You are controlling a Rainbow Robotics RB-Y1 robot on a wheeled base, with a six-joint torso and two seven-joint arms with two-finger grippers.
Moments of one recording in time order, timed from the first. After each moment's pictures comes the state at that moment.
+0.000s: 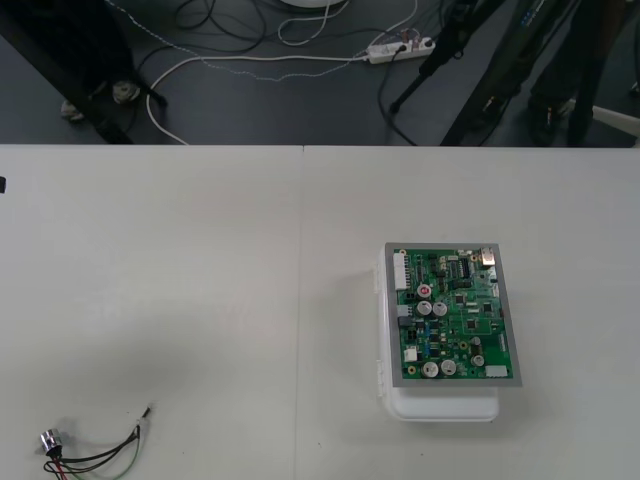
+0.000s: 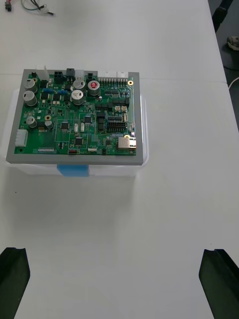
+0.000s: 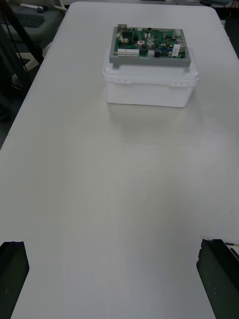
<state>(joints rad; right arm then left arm) -0.12 -1.25 -0.26 -1.60 1.18 -1.56 0.02 -0.15 1.31 0.09 -1.39 -0.87 -1.53 -0.19</state>
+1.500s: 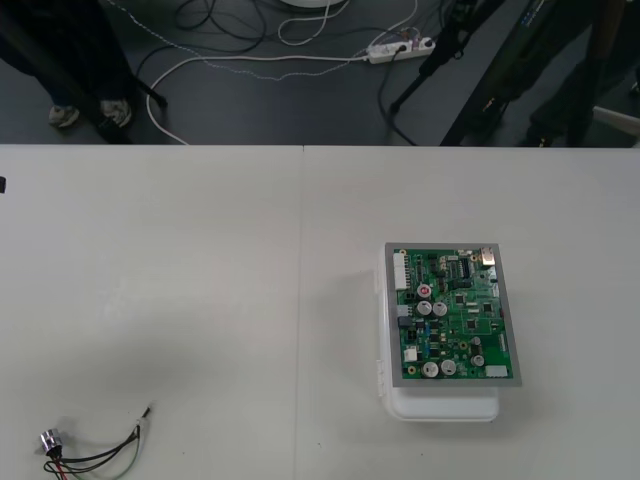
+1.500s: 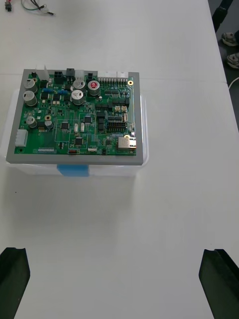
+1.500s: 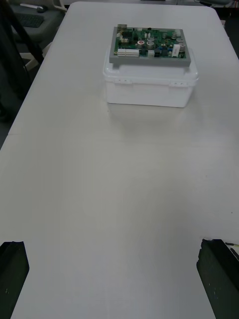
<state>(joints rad) -0.12 -1.25 -0.26 -1.60 1.18 -1.56 0.02 -0.15 1.31 0.09 -1.39 -0.87 -1.53 -0.19</state>
